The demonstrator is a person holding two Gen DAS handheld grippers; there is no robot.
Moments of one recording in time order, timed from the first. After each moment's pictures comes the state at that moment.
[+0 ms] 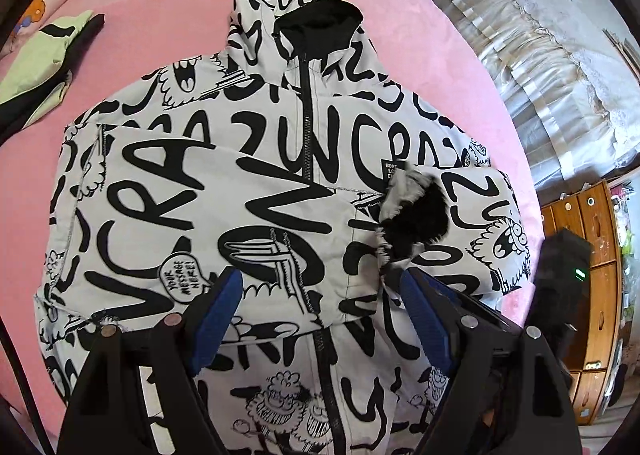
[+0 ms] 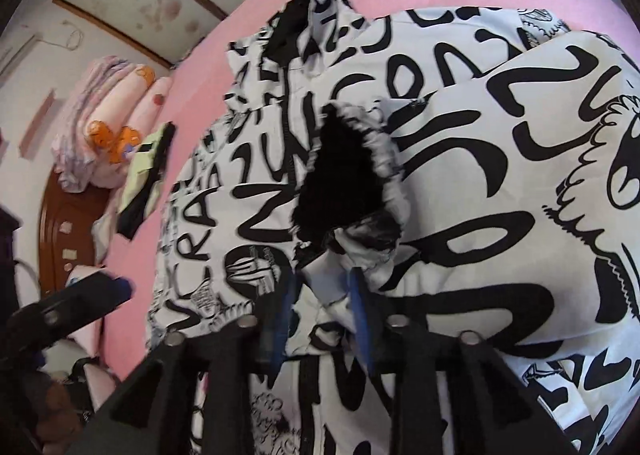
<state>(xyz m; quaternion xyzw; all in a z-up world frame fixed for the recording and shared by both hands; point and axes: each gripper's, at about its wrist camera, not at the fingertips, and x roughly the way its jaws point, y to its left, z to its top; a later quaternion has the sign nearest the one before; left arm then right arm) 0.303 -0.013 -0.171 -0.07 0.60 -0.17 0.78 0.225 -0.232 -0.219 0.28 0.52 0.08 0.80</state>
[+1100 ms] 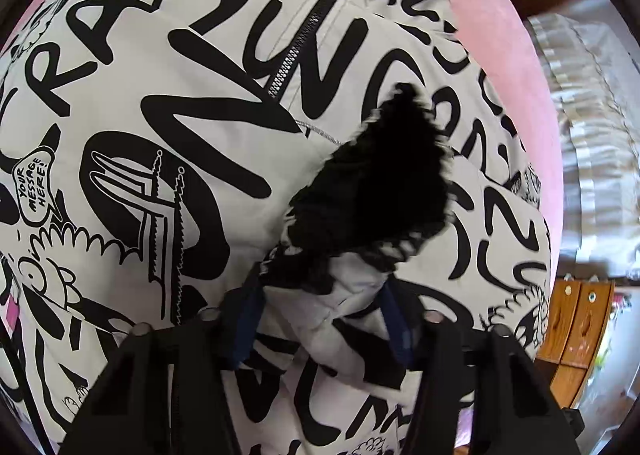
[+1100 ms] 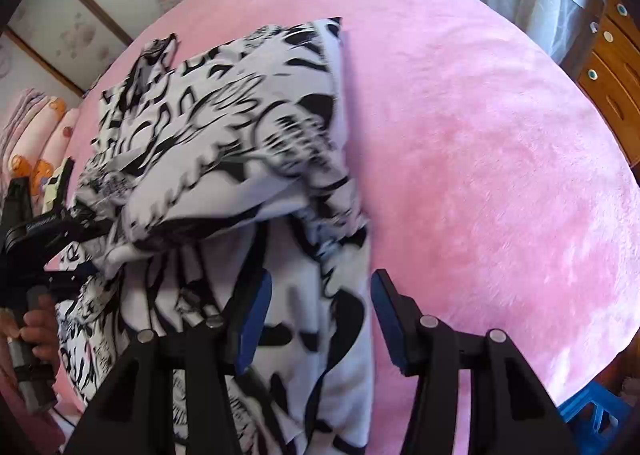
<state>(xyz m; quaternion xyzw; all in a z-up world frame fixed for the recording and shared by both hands) 0.320 -0.097 -0.282 -0.21 0.67 -0.05 0.71 0.109 -0.417 -0.230 0.23 0.54 -0.11 0.80</state>
